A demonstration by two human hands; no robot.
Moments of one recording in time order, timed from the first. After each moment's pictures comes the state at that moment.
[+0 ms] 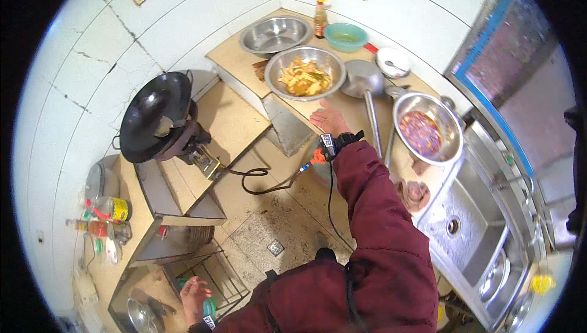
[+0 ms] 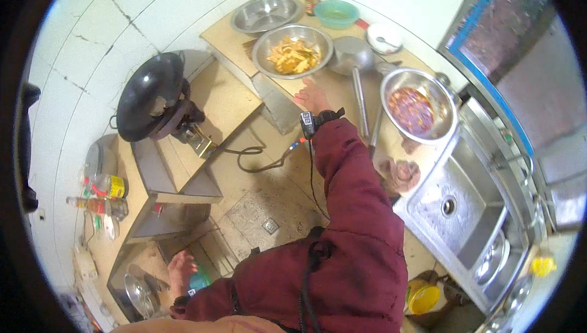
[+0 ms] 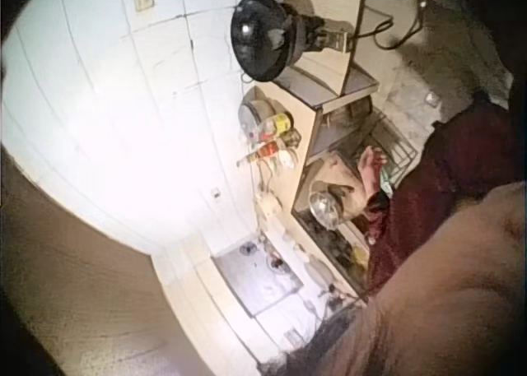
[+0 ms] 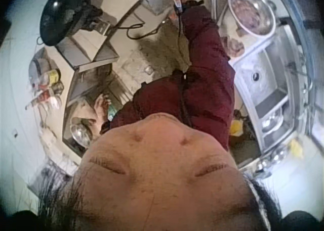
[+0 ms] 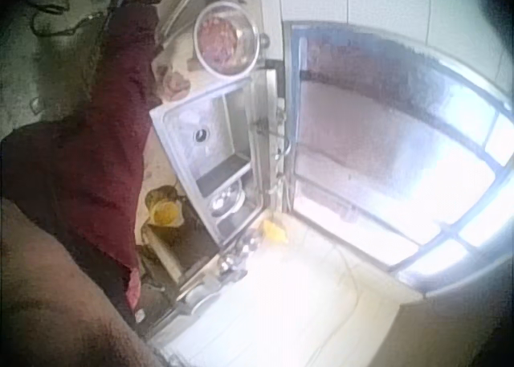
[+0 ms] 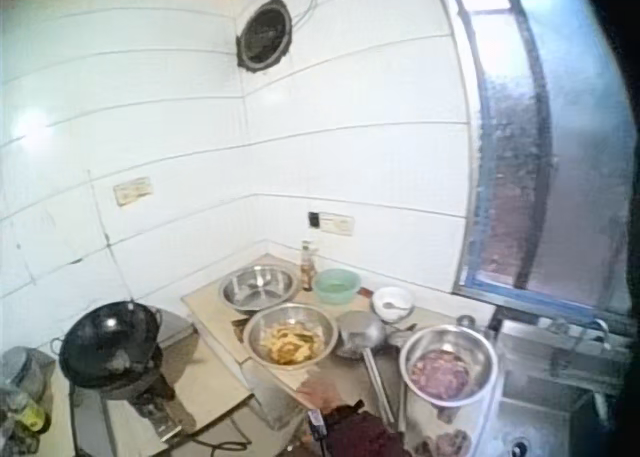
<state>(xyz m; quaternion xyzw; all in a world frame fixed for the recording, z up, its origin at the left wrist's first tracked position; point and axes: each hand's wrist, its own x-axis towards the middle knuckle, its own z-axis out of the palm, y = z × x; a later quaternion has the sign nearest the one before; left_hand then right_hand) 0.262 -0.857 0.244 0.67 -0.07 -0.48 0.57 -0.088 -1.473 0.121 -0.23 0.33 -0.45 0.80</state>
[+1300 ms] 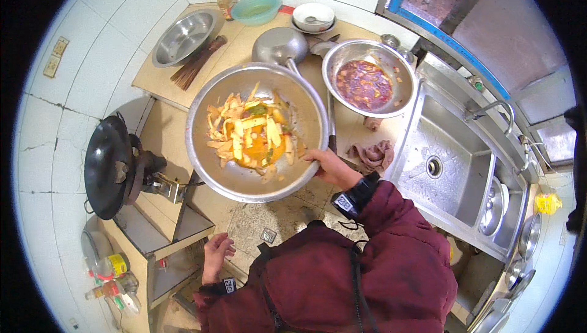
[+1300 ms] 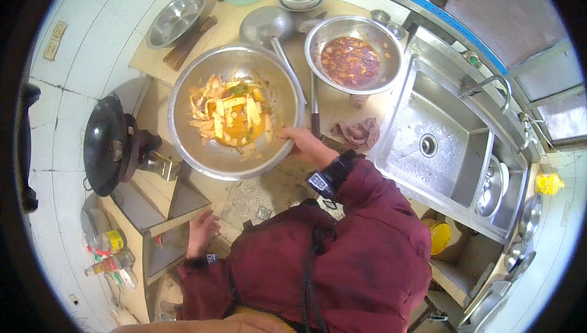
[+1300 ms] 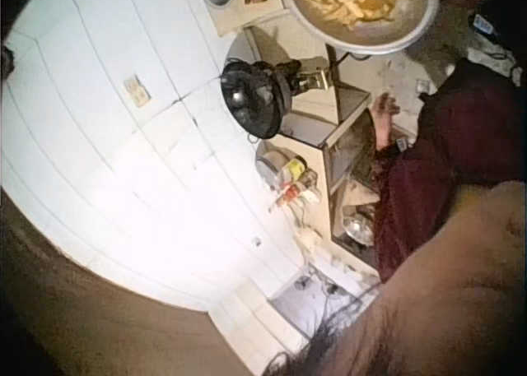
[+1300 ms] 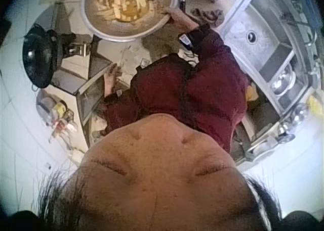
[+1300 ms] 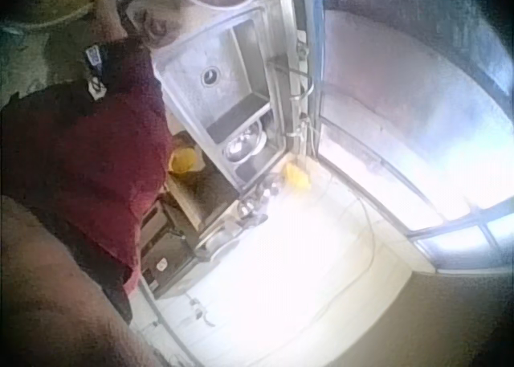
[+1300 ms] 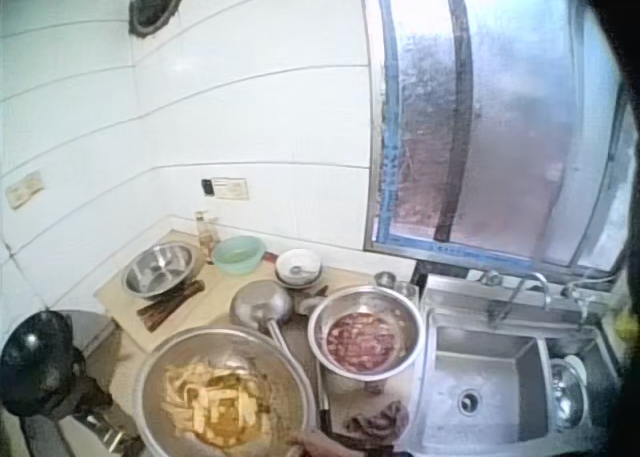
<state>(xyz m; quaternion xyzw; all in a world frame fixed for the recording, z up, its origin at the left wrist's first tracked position) 0.161 -1.078 0.190 0.68 -0.30 -0.61 0.29 -0.230 -1.251 0.206 -0.26 0.49 -0.37 0.75</state>
